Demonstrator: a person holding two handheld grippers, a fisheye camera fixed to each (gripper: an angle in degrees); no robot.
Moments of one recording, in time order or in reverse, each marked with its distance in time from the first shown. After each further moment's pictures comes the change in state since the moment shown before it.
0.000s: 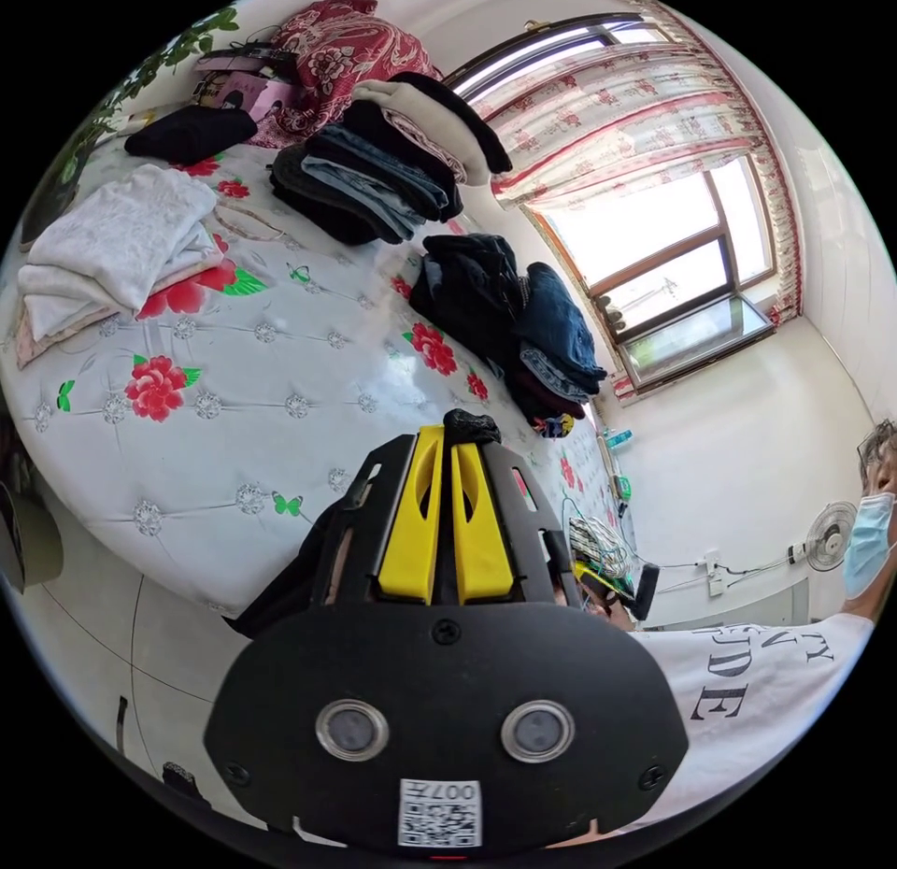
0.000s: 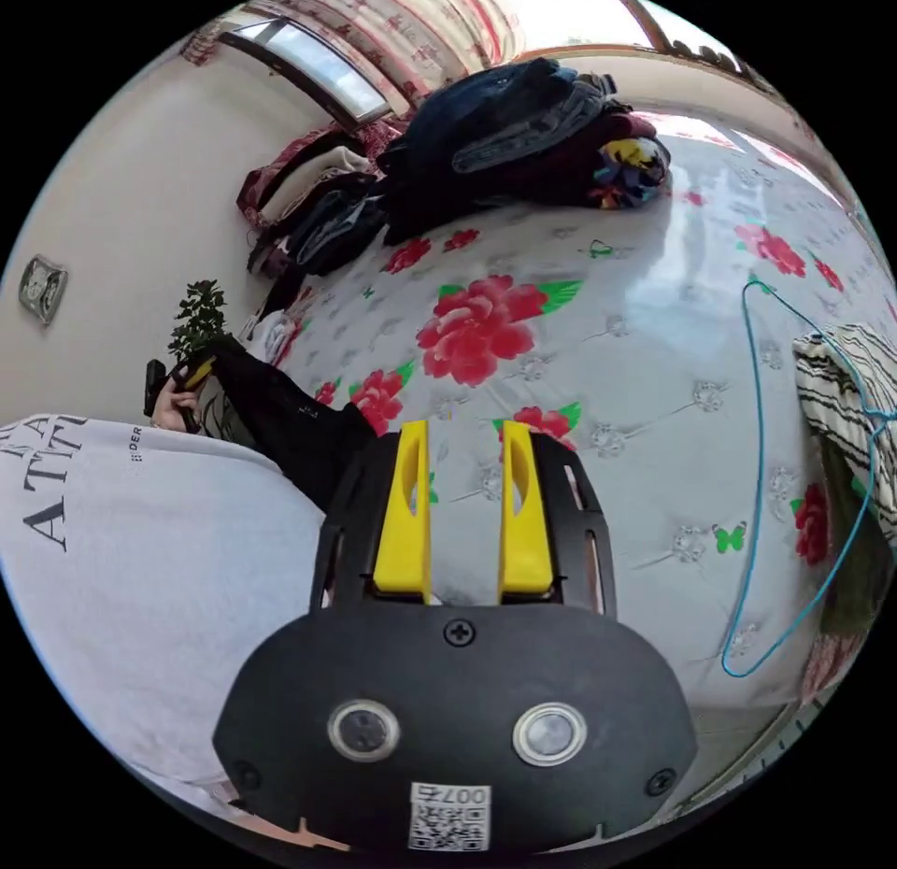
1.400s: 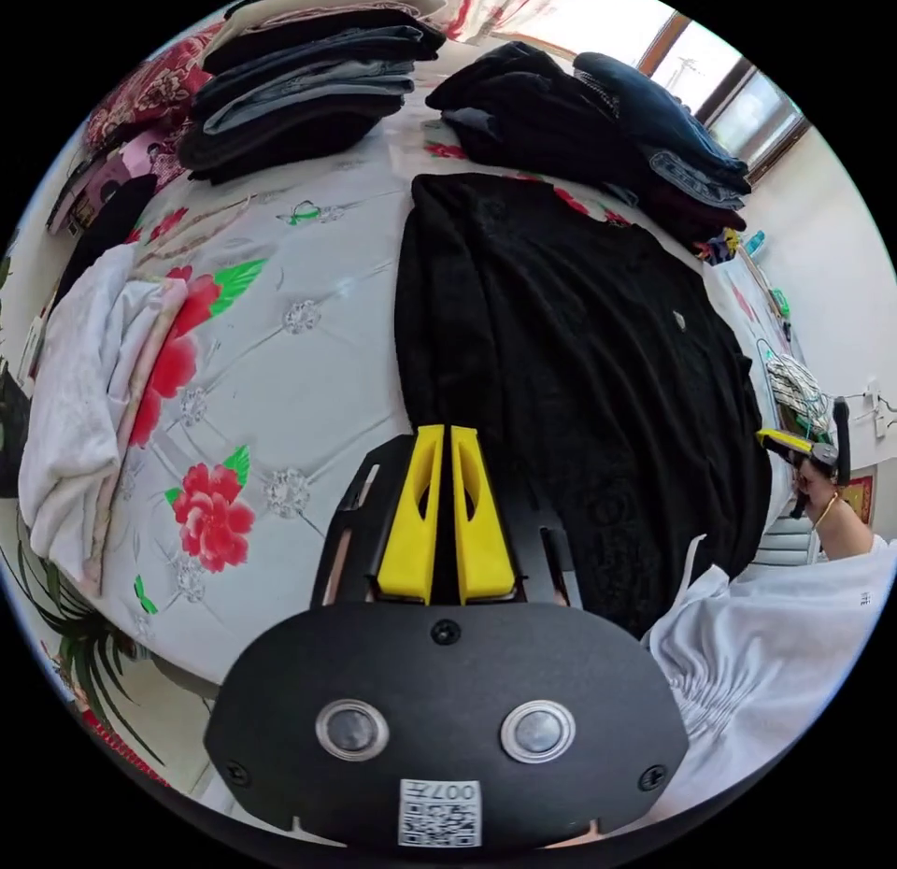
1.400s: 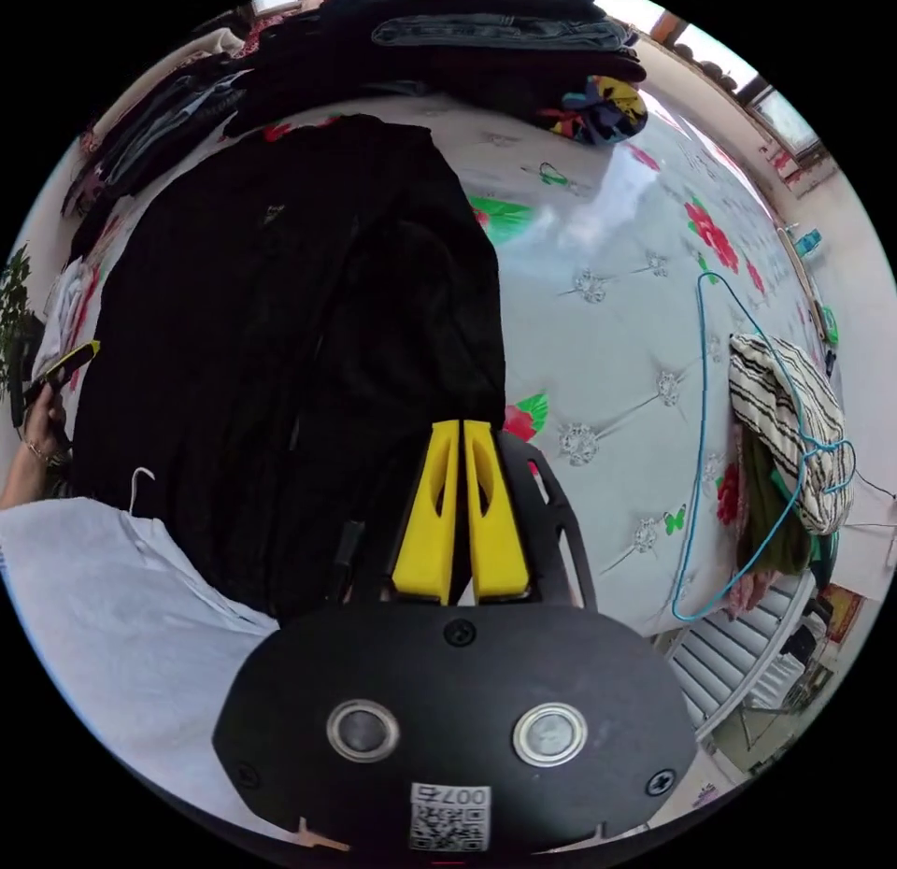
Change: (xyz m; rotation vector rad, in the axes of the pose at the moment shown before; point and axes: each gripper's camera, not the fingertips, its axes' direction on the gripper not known) left arm -0.077 -0.034 0.219 -0.398 -0.454 0.421; right arm -0.103 0.020 0.164 -0.287 0.604 0.157
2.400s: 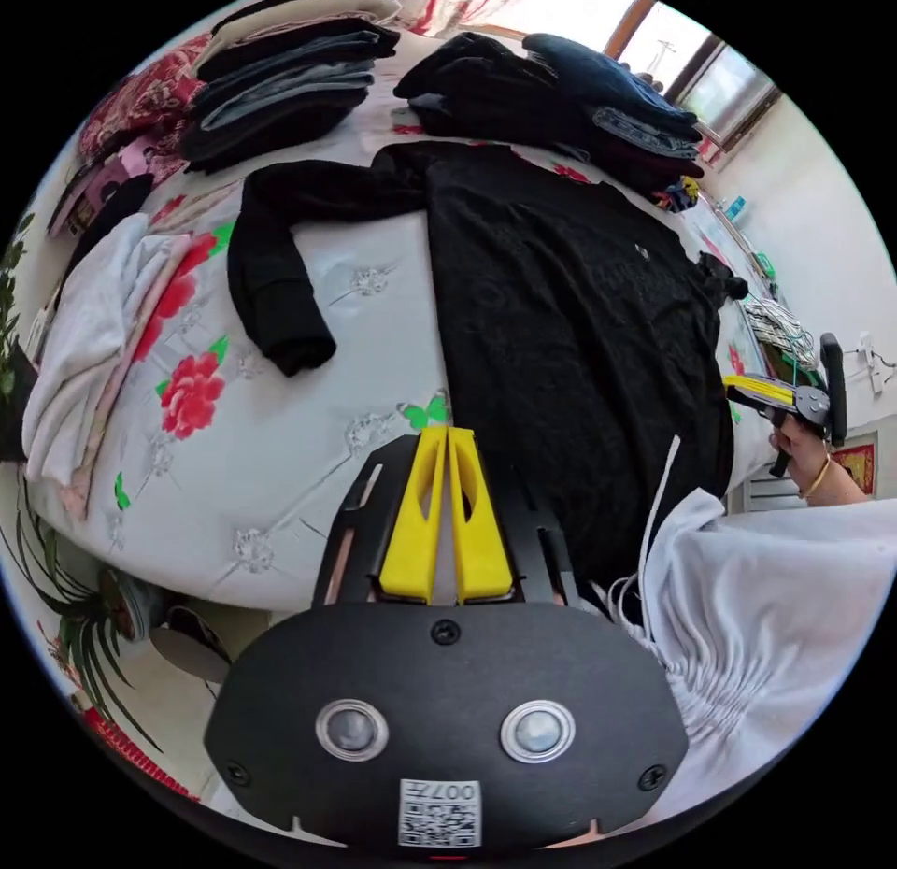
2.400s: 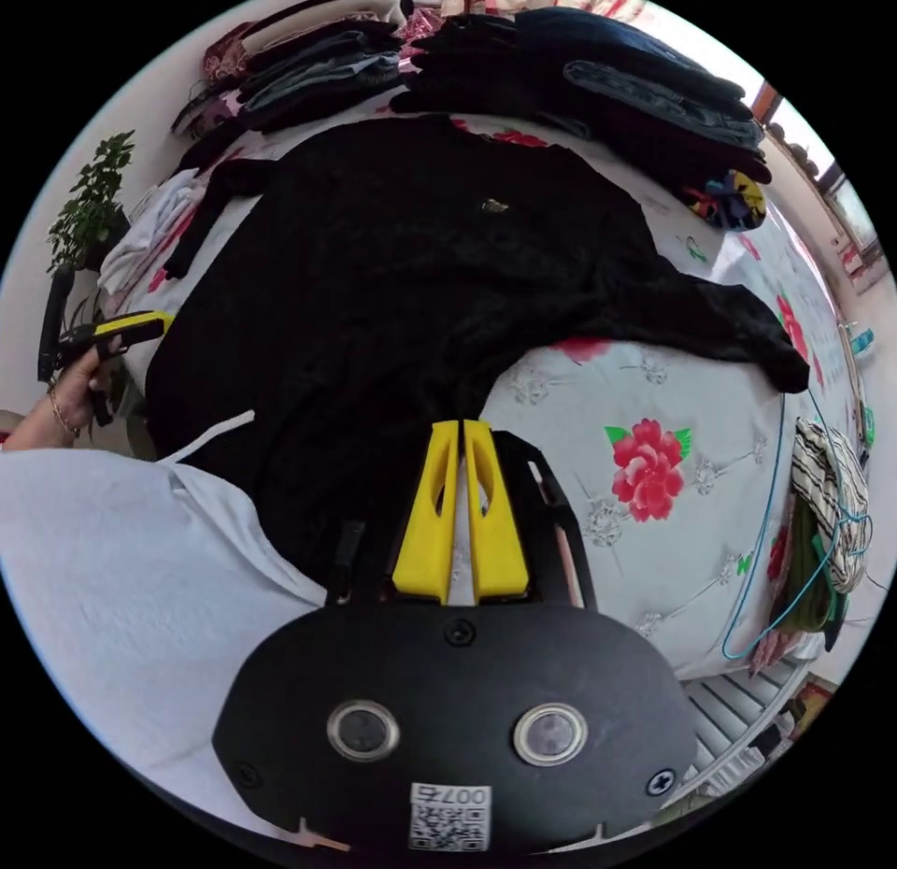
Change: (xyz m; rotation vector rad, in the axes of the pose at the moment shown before) left arm 0.033 0.094 0.005 -0.077 -0.004 0.056; right arm -0.138 0.109 -0.017 0.112 -0.122 -0.224
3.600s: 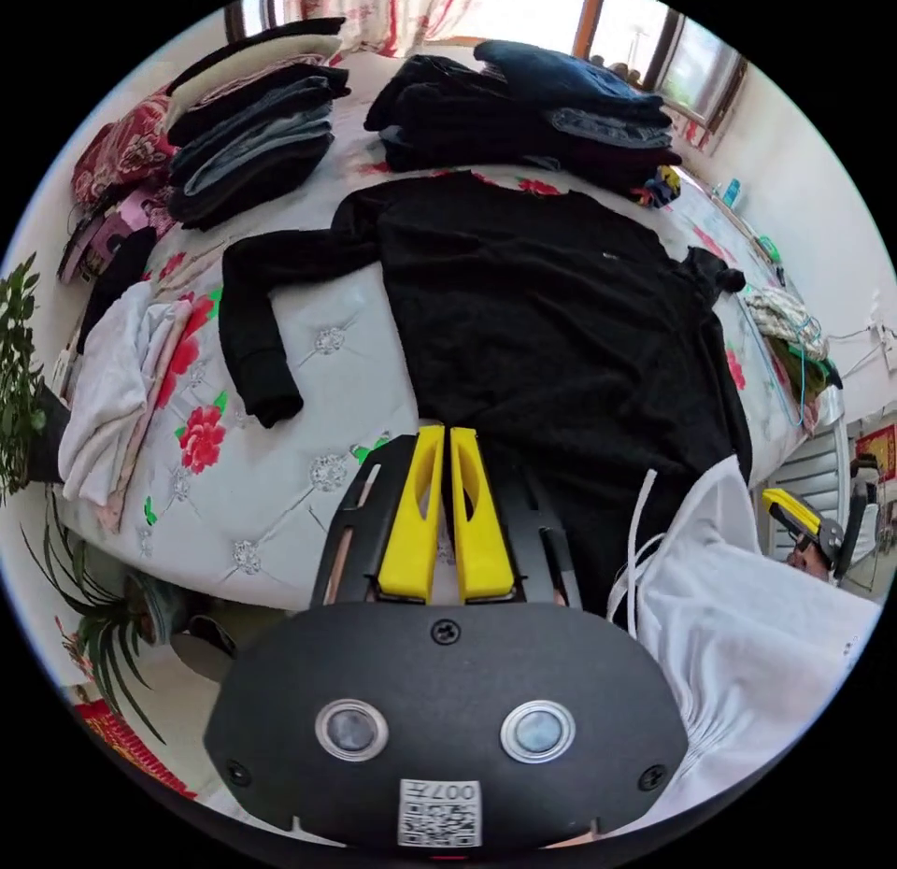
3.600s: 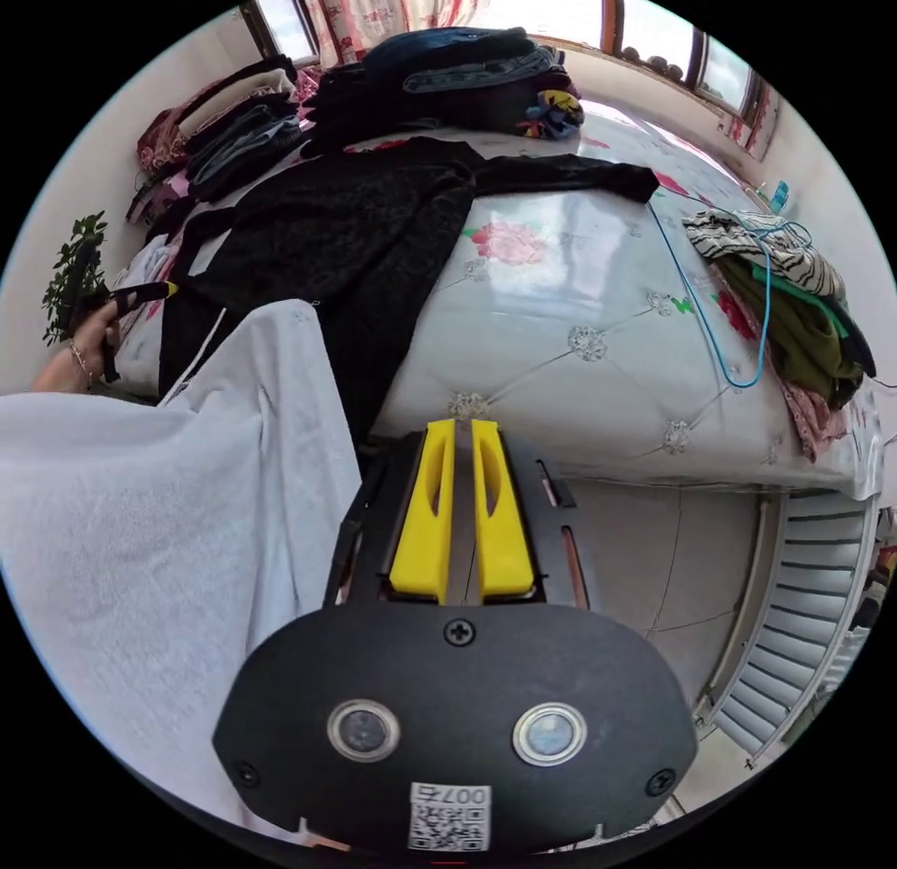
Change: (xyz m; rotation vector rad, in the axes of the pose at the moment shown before) left arm 0.076 0.033 -0.028 0.125 -0.108 0.010; right arm 0.005 0.227 -0.093 0.147 0.005 0.266
